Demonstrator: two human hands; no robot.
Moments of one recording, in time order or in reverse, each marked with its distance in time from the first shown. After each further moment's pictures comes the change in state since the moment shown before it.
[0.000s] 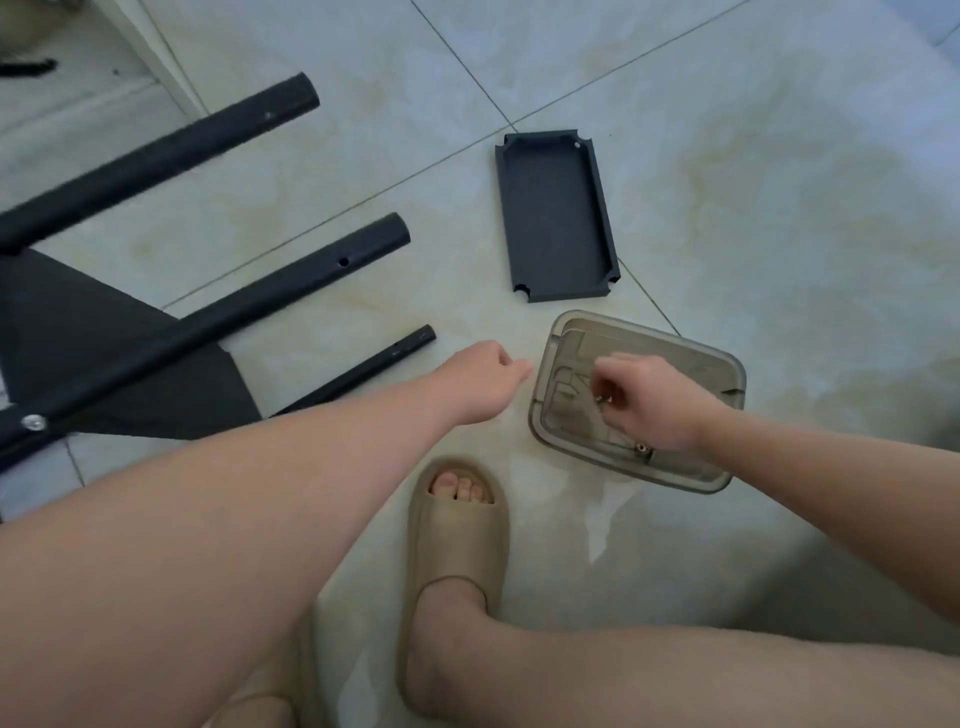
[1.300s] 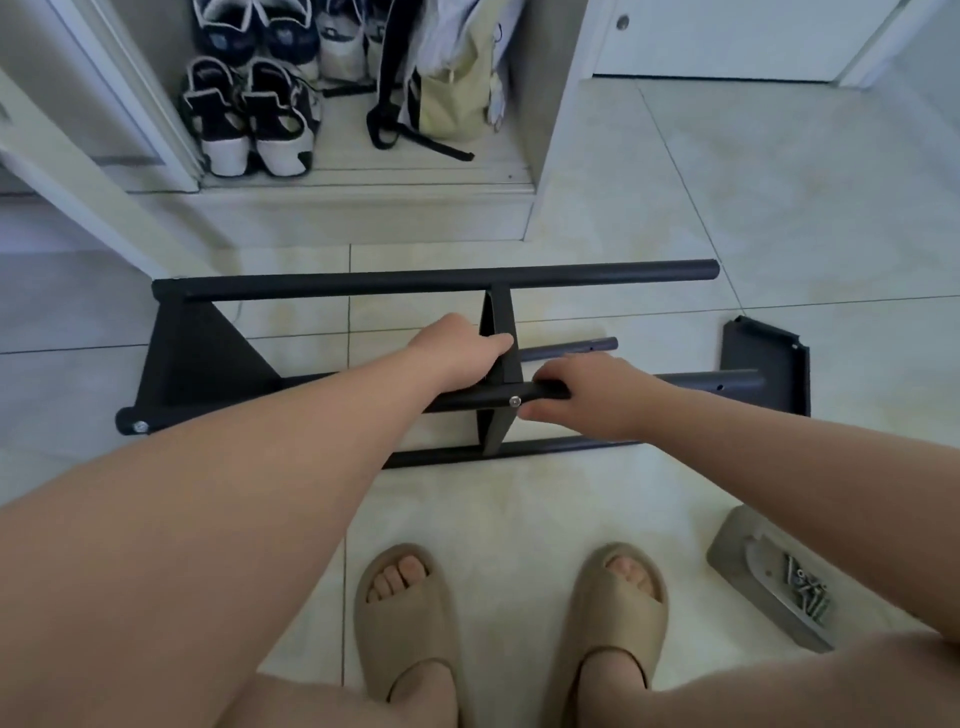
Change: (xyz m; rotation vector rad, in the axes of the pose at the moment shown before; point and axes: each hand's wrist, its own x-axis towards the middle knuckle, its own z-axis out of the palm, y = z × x) left_hand -0.190 -0.191 -0.239 -0.239 0.521 -0.239; right_hand 0.120 -0.399 -0.004 -0.353 -0.279 -0.221
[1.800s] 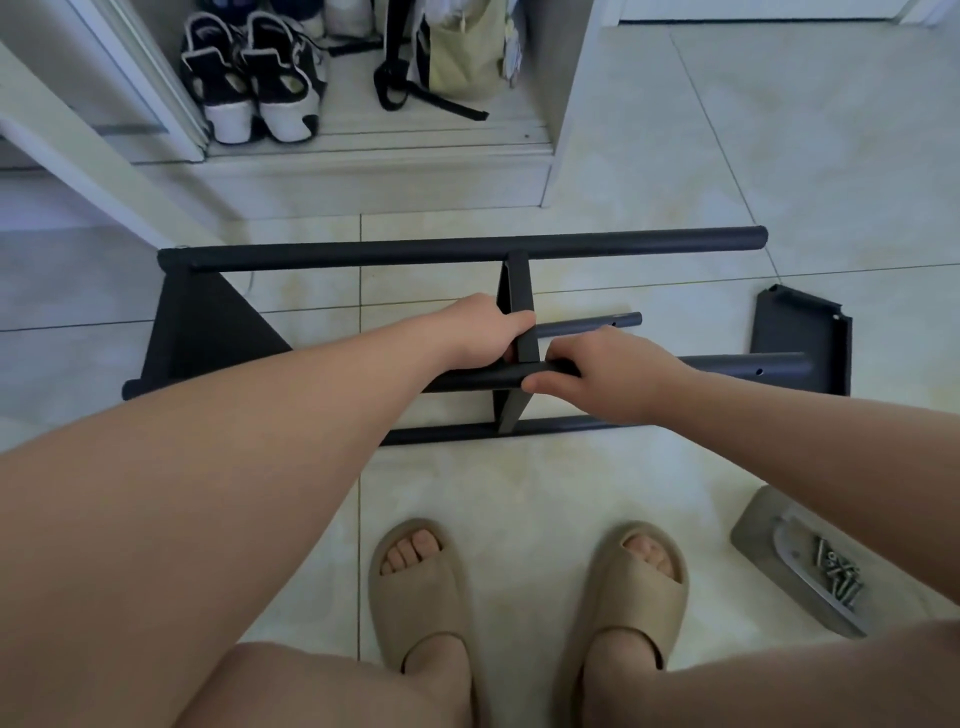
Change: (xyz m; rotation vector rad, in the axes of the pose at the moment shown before) left_hand 0.007 -0.001 0.010 0.023 -0.132 0.079; right_hand 0.006 0.006 0.012 0.001 0.067 -0.066
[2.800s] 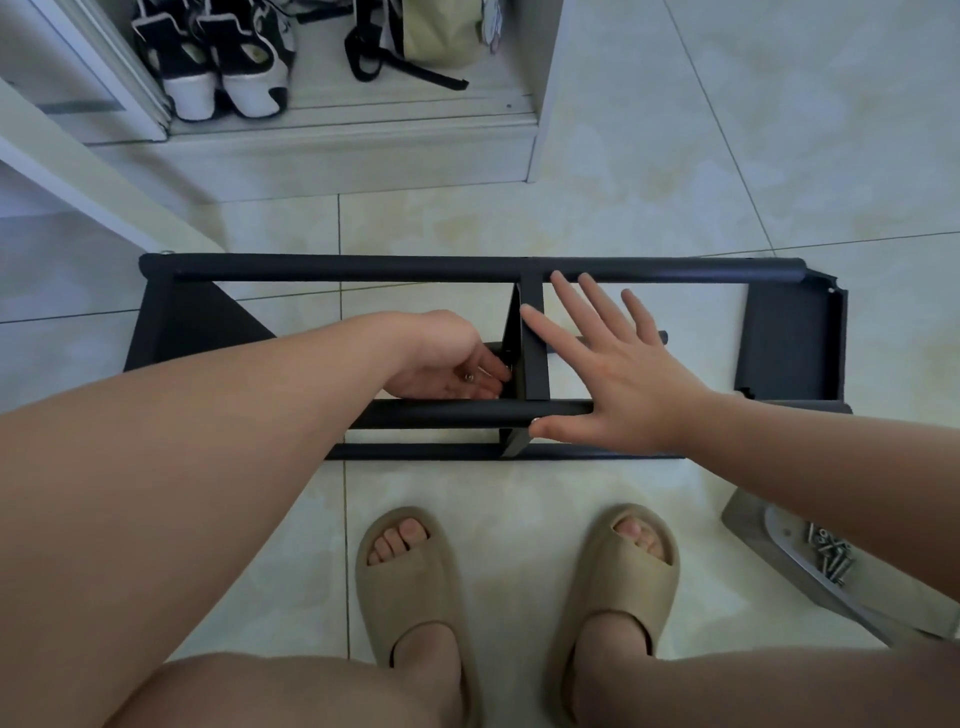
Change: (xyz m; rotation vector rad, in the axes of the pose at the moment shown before) left_hand 0.010 -0.024 0.018 -0.532 -0.410 -0.269; right_hand -0.026 0.035 0.030 -0.284 0.188 -0.188
